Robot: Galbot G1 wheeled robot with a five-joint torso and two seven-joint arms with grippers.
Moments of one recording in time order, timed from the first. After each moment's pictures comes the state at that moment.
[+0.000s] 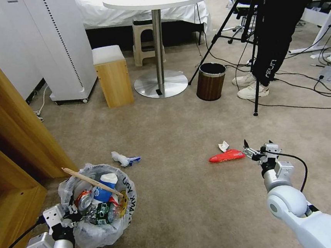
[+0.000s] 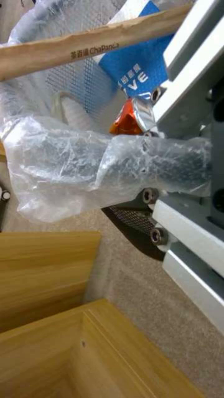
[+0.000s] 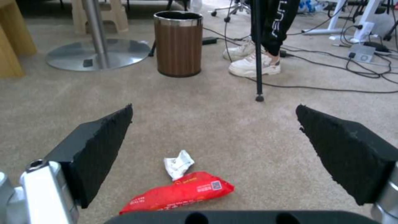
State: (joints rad) left arm 1.75 -1.45 -0.77 -2.22 -0.41 0.27 -0.22; right arm -1.23 0.87 0.28 1.75 0.64 0.05 0.48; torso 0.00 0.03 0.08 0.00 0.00
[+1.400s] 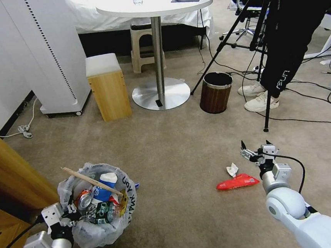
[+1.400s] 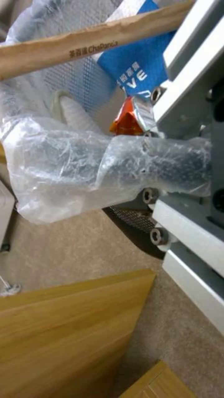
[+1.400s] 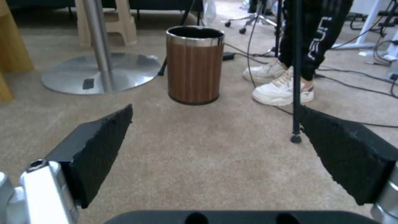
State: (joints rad) left arm 1.75 -1.44 -0.78 -2.23 -0.44 0.29 -0.23; right arm -1.21 0.87 0.25 1.74 0.62 0.07 0.47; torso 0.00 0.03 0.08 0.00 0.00
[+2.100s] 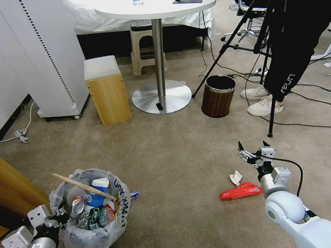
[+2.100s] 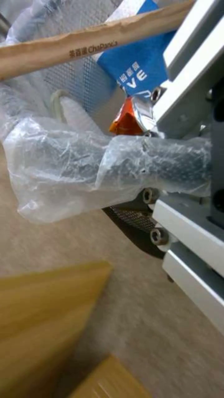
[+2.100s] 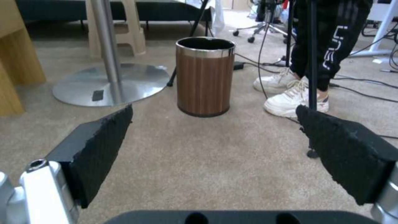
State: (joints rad) left arm 1.75 -1.33 -0.91 -2.28 -0.79 0.57 -0.39; right arm -1.24 0.87 0.25 1.76 0.61 0.13 0.44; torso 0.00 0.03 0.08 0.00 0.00
